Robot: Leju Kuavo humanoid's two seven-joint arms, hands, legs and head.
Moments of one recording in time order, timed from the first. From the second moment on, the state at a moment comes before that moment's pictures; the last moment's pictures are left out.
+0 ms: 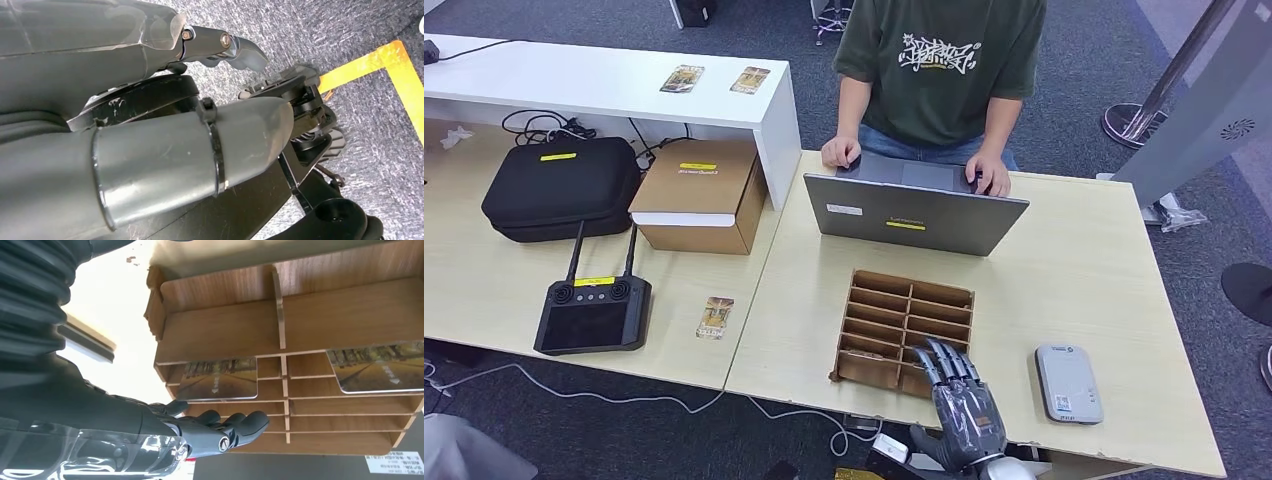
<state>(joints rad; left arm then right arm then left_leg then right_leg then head) -0.13 -0.27 0.58 -0.22 -1.06 0.12 0.00 0.02 -0.05 0.45 -1.43 1.30 -0.19 -0.07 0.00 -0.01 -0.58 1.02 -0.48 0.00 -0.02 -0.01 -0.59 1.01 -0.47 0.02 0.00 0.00</state>
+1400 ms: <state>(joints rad) -0.14 -0.24 0.54 -0.22 -1.08 0.03 0.01 -0.01 -0.05 0.46 -1.50 1.29 -0.24 -0.09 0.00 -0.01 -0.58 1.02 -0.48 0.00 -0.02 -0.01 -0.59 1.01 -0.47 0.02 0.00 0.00</state>
